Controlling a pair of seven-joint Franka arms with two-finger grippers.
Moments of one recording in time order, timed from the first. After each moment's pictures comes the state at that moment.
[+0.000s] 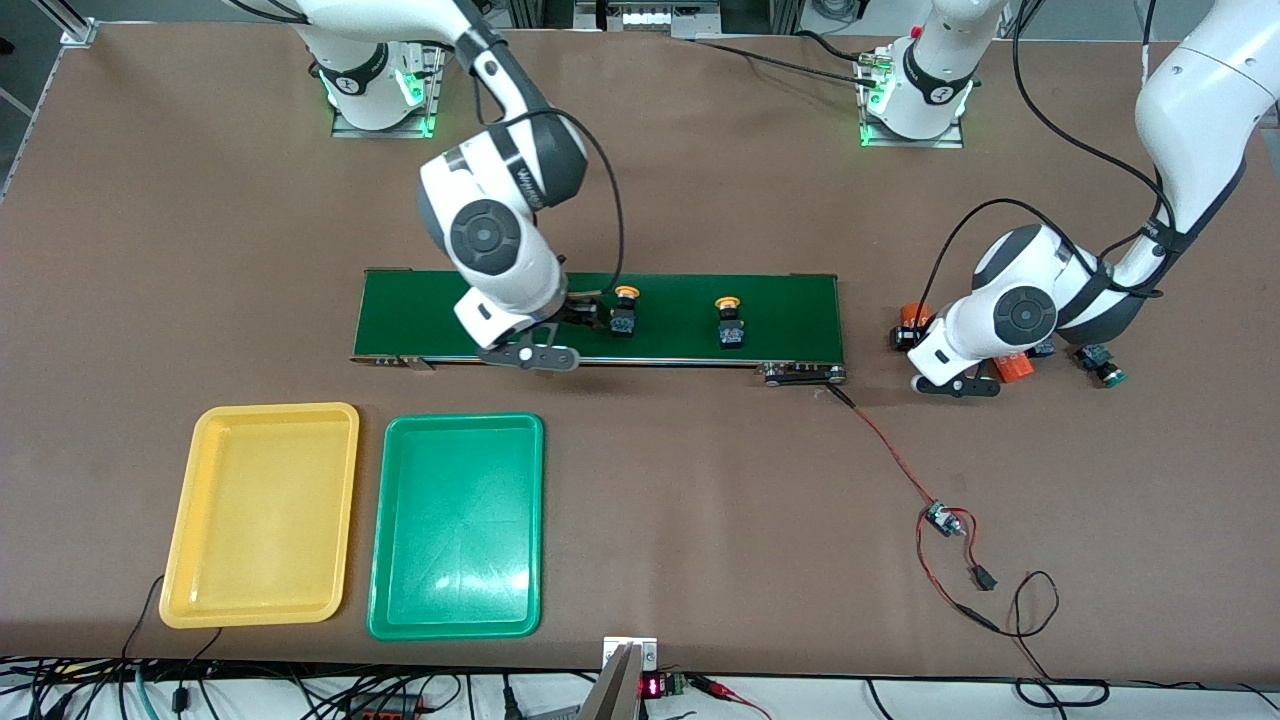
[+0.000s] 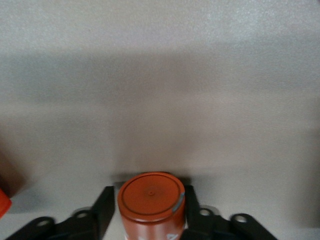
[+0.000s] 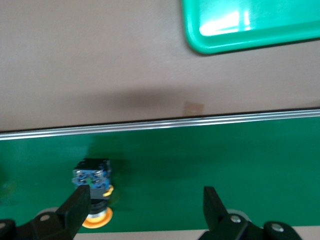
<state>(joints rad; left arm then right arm) 0.83 0.75 -0.94 -2.11 0.75 2.14 -0.58 0.76 0.54 -0.14 -1.58 0.21 2.04 0.62</state>
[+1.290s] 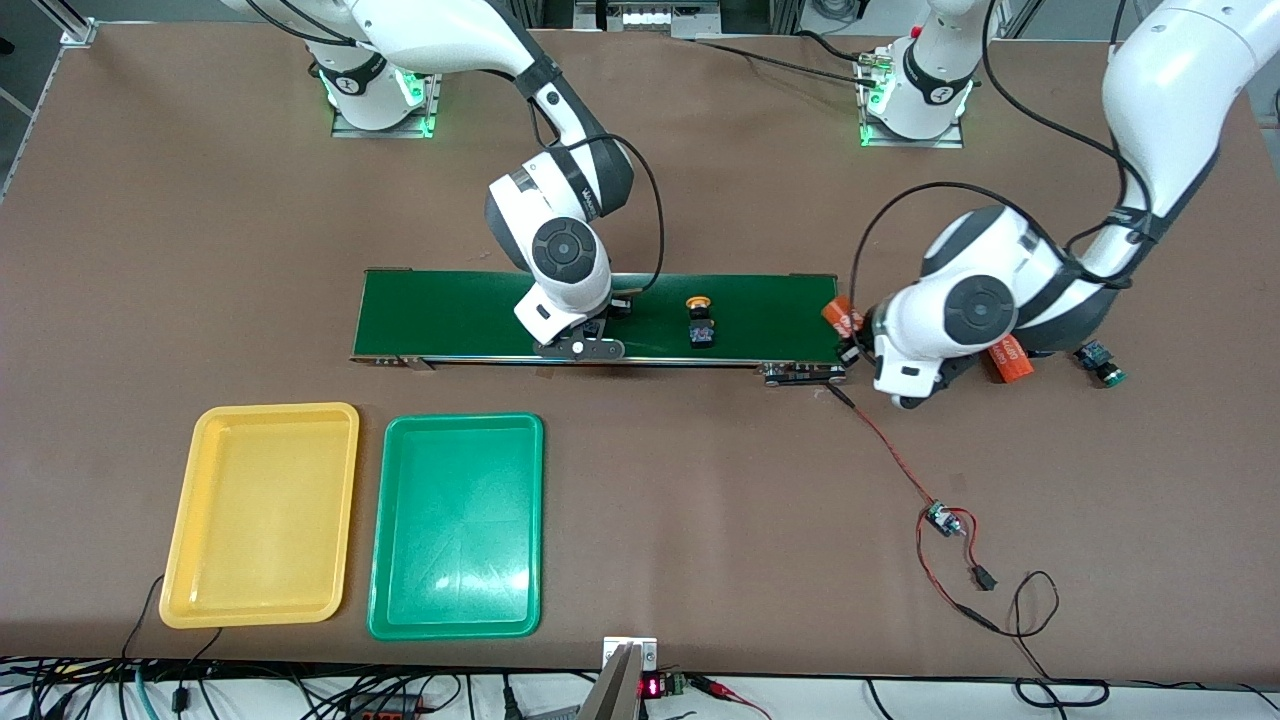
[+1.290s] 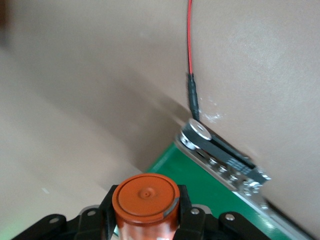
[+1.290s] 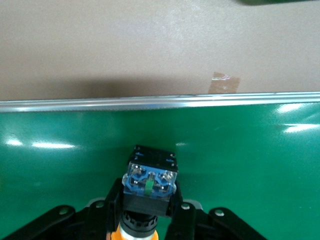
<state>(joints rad) 0.63 0.73 -1.10 -1.86 0.52 1.92 -1.45 0.83 0.65 -0.15 -1.58 0.21 2.07 0.63</state>
